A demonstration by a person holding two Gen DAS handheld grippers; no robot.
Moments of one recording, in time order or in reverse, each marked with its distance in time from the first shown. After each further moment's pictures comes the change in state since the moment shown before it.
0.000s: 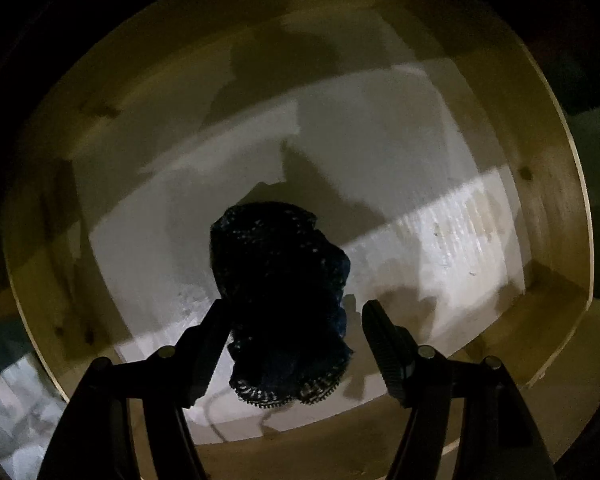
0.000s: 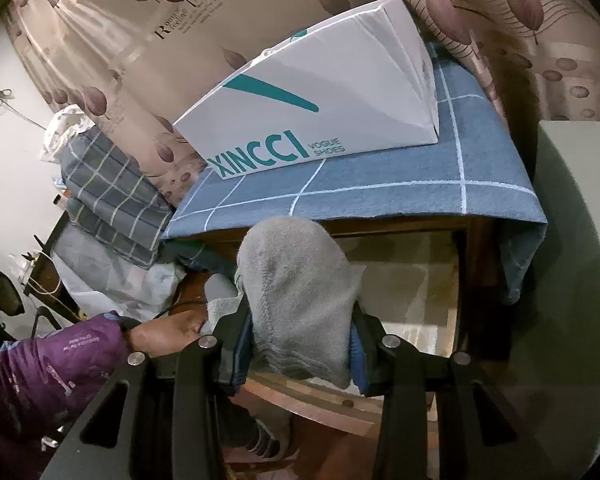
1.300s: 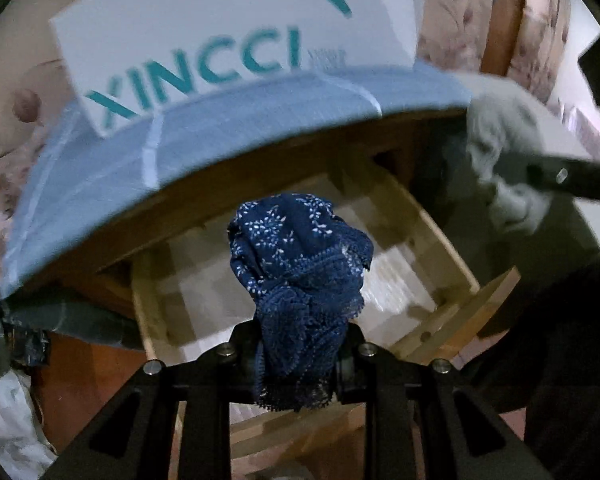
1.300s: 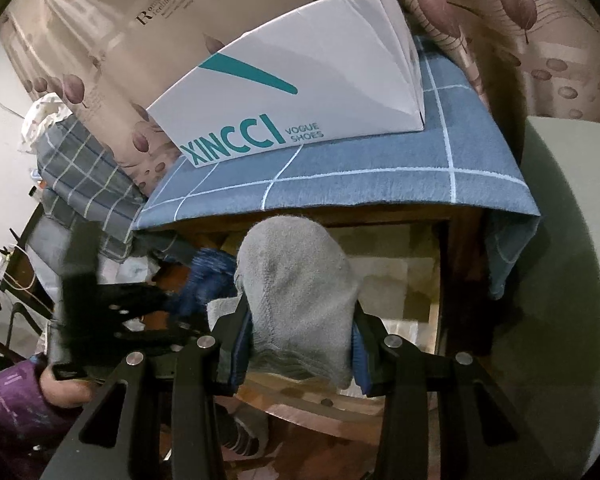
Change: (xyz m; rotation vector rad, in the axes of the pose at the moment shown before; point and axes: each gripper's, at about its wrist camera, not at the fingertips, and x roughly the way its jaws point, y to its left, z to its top) left arm -0.169 -0.002 -0.126 0.000 -0.603 0.001; right arm 0.009 0.004 -0.004 -0.027 0.014 -0.121
